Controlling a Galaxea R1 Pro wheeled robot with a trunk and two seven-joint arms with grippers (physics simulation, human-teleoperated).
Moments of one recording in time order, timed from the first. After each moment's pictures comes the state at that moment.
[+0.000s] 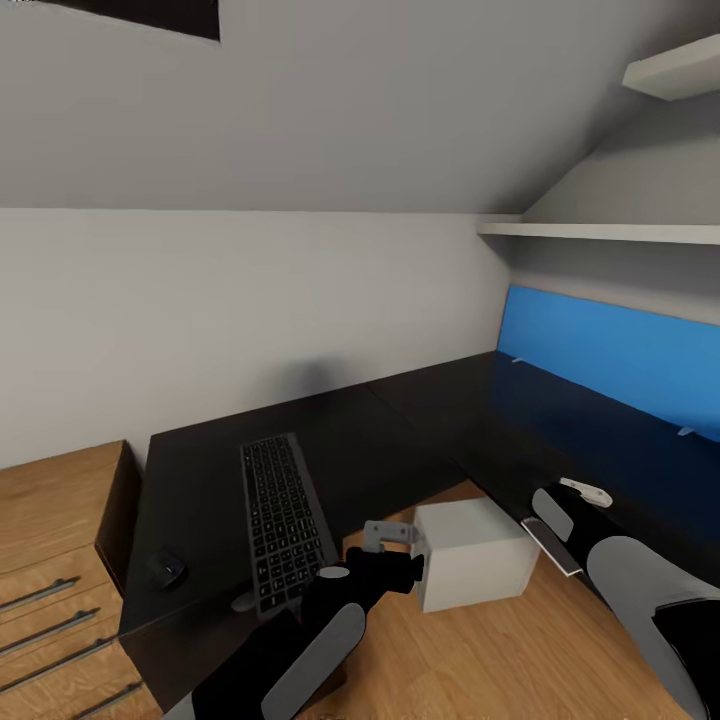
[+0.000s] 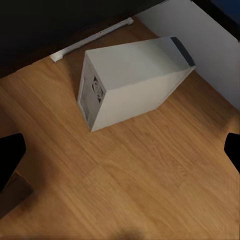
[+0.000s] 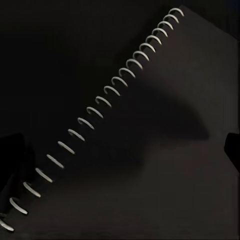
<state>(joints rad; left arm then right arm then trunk) -0.49 -0.10 -0.83 -1.30 0.84 0.53 0.60 -0.94 -0.22 0.26 -0.32 -0.67 0.36 -0.57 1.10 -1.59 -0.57</state>
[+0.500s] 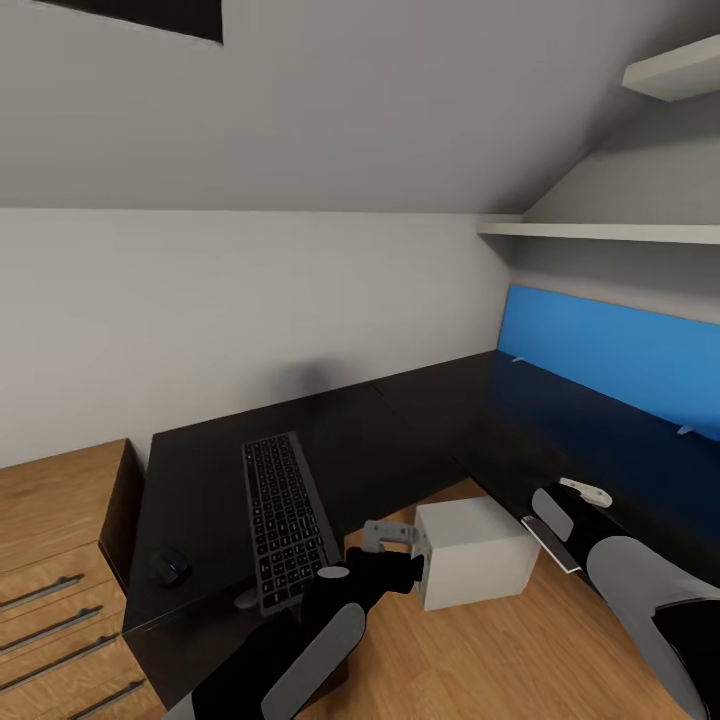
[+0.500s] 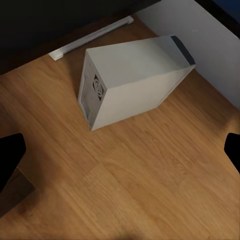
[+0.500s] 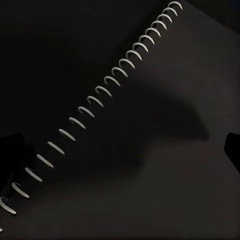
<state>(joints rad) -0.49 -0.10 -0.83 -1.30 0.84 0.53 0.60 -0.94 -0.22 0.27 -0.32 -0.67 0.36 -0.57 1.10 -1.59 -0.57</state>
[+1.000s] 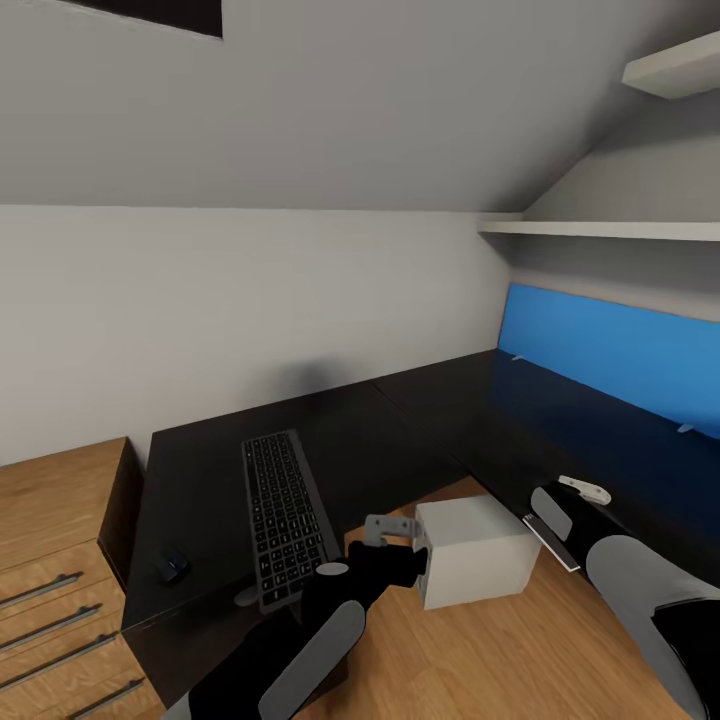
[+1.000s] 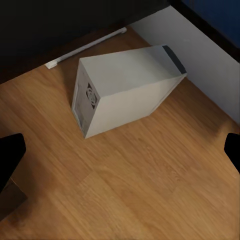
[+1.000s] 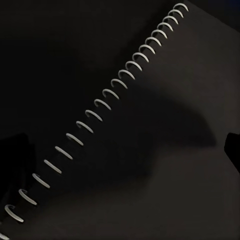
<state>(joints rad) -0.49 -0.10 -0.83 -1.35 0.84 0.53 0.60 -0.94 -0.22 0.27 -0.33 -0.66 0.35 -0.57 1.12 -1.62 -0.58</state>
